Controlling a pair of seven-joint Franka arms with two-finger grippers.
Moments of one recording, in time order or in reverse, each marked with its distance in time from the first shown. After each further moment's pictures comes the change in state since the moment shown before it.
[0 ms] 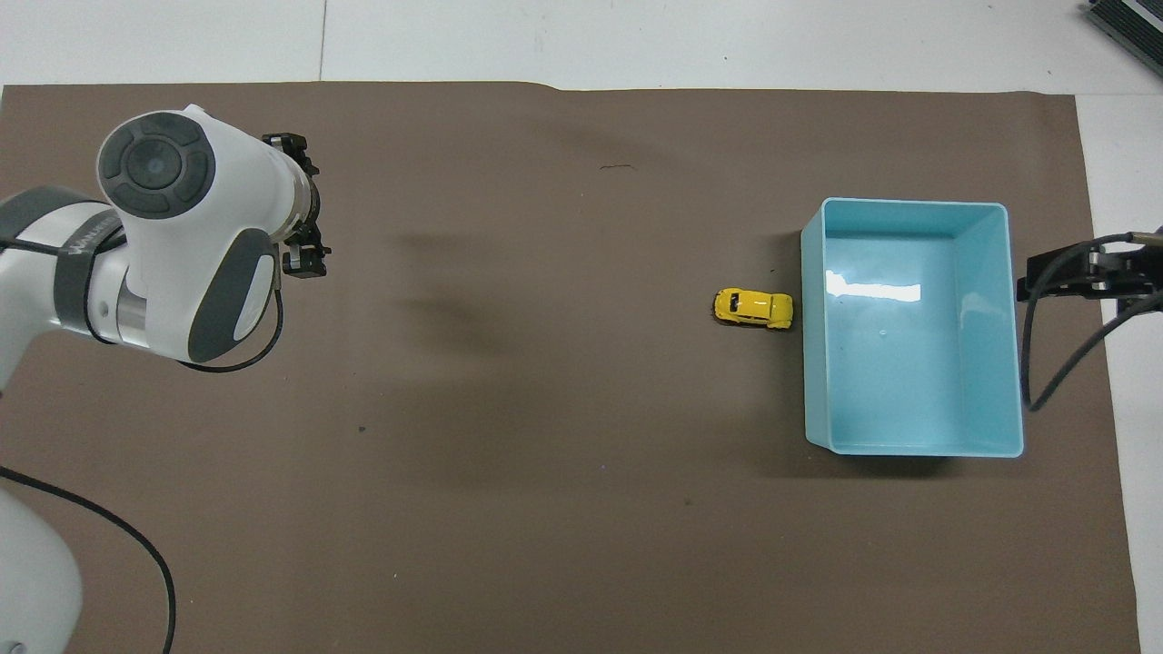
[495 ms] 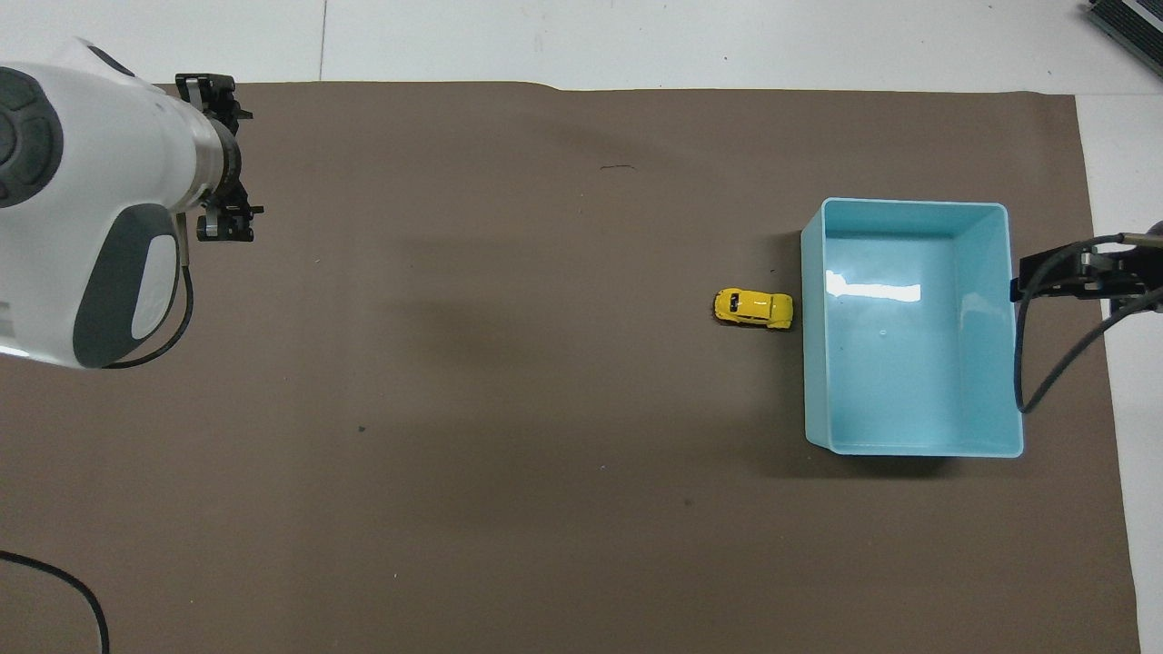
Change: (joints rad) left arm 0.037 -0.100 0.007 0.055 0.010 -0.042 0.160; right arm 0.007 0.000 0.013 0.000 0.000 0.000 0.000
